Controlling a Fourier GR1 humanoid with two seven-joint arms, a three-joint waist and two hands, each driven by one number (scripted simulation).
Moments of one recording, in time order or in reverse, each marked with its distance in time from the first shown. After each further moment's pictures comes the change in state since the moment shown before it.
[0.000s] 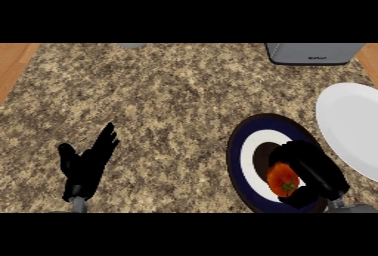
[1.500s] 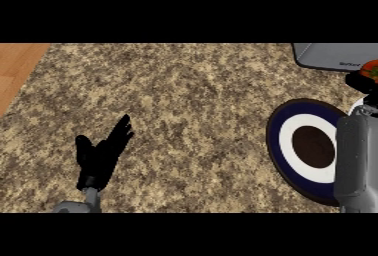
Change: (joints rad) left arm -0.069 -0.030 -0.051 -0.006 -0.025 -0.025 0.024; right arm -0.619 0.233 -0.751 0.276 0.662 -0.680 1.453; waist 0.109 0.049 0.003
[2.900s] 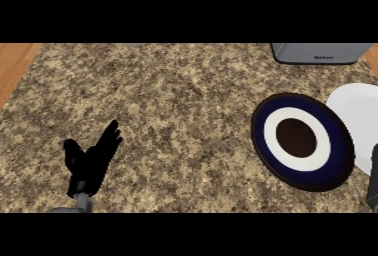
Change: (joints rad) left arm 0.045 0.005 0.056 0.012 0.010 0.017 -0.007; right arm -0.018 -0.152 -0.498 0.410 0.292 -0.404 0.062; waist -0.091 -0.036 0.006
